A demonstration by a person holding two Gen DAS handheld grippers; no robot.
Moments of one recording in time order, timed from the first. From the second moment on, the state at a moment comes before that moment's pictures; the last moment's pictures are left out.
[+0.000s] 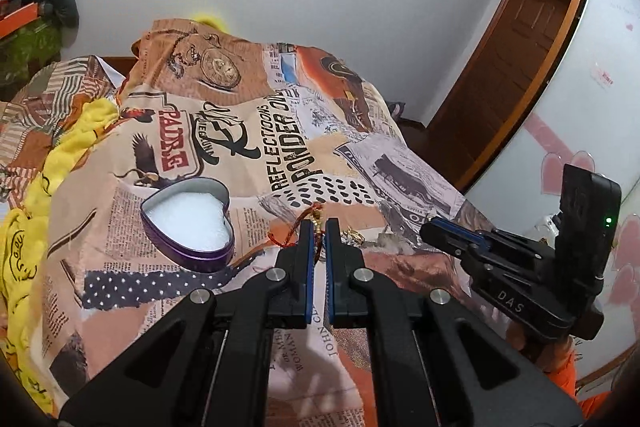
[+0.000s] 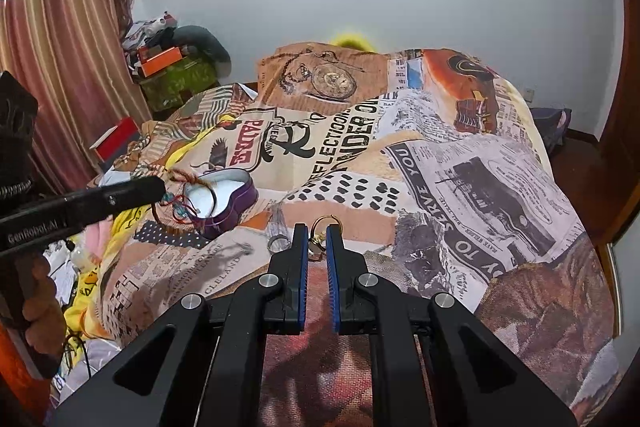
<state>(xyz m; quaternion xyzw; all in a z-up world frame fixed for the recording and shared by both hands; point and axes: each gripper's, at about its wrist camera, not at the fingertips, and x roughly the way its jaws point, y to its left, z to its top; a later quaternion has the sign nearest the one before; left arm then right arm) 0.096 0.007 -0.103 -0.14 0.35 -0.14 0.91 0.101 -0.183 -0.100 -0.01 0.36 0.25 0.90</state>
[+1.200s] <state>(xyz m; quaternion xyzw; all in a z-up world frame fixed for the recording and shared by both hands) 0.100 -0.021 -0.152 -0.16 0.43 -0.21 0.86 0.111 -0.171 -0.126 -0.02 0.43 0.26 0.87</state>
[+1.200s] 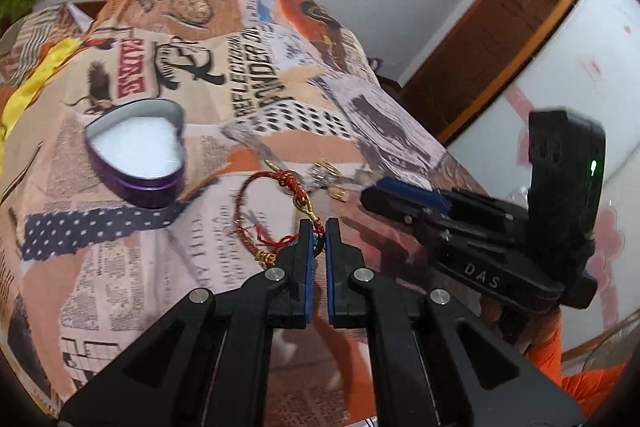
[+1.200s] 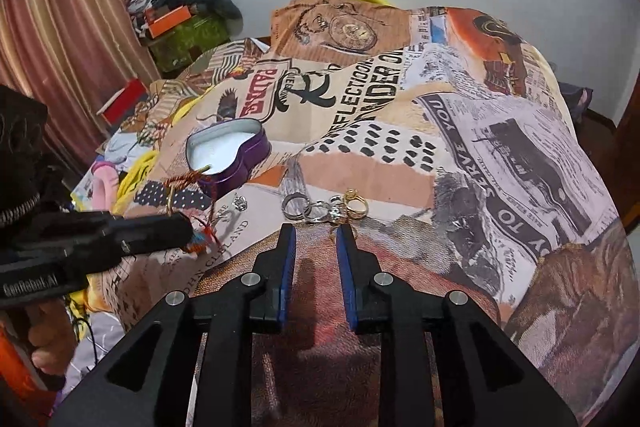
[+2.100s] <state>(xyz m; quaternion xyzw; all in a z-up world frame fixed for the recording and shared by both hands) 0.127 0.011 -0.160 -0.08 0.43 -0.10 0.89 0.116 -0.168 -0.126 -0.01 0.44 0.27 0.86</state>
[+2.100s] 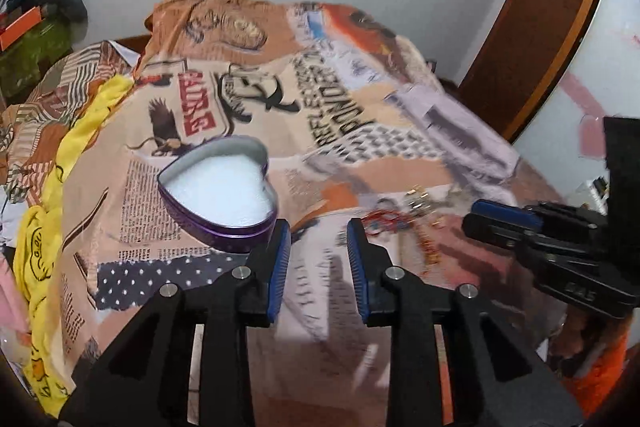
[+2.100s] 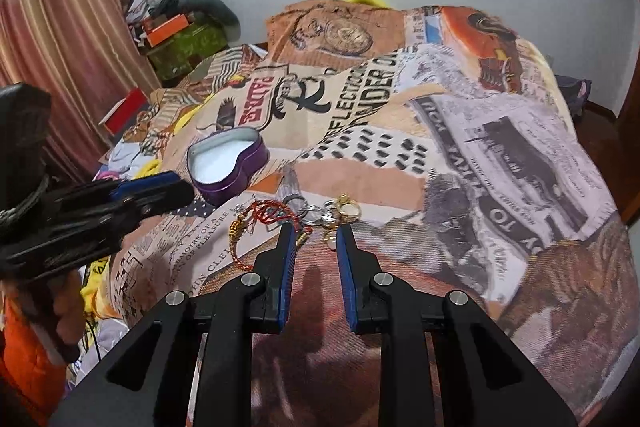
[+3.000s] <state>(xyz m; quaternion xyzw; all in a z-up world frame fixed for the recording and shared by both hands) 0.146 -0.007 -0.196 -0.07 0.42 -0.11 0.90 0.125 -0.147 -0.156 -0.07 0.45 0.27 0.85</state>
